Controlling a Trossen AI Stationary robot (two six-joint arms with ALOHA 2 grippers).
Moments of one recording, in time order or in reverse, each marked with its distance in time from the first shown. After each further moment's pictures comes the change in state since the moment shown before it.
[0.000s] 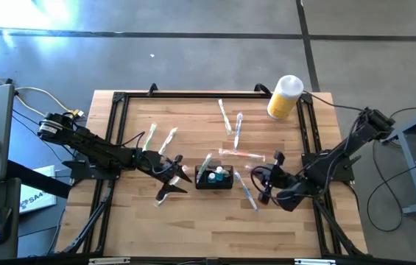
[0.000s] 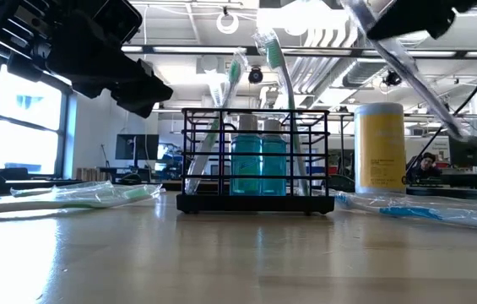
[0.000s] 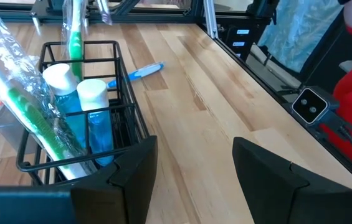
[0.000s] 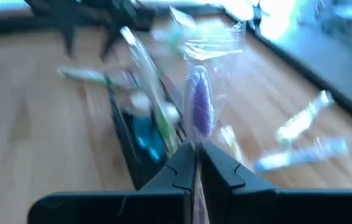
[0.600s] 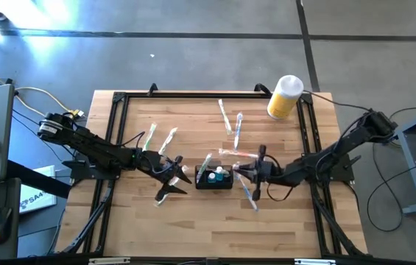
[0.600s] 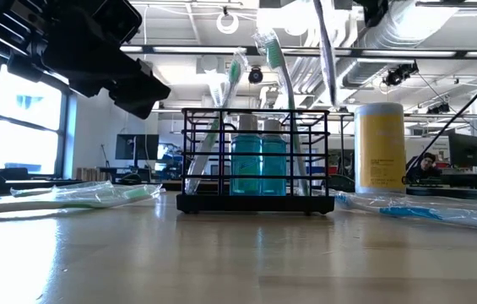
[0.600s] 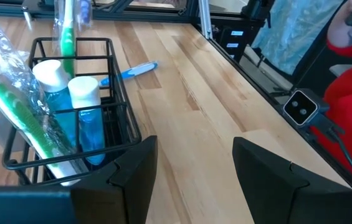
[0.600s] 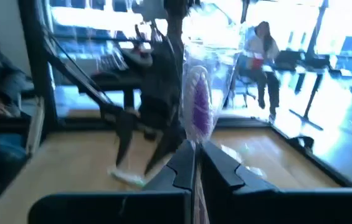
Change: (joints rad) left arm 0.000 0.000 0.000 0.000 0.022 -0.029; right arm -0.175 -0.002 -0.266 1.110 -0.256 -0.736
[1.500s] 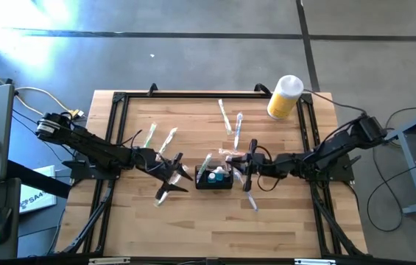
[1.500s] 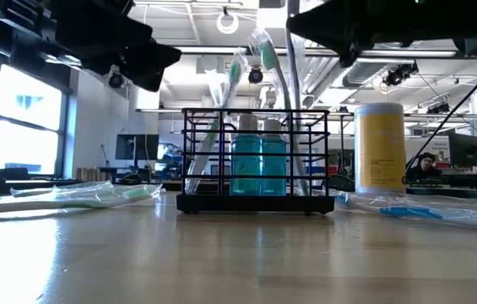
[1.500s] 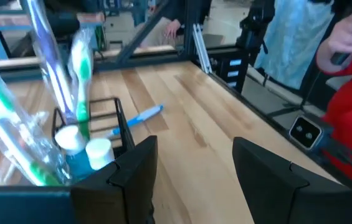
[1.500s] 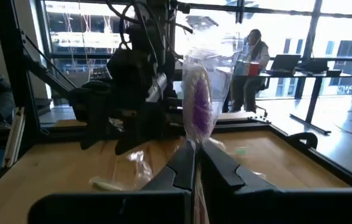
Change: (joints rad) left arm 0.000 -0.030 0.001 0.104 -0.015 0.116; right arm -0.168 0.180 -0.127 0.398 -0.172 0.000
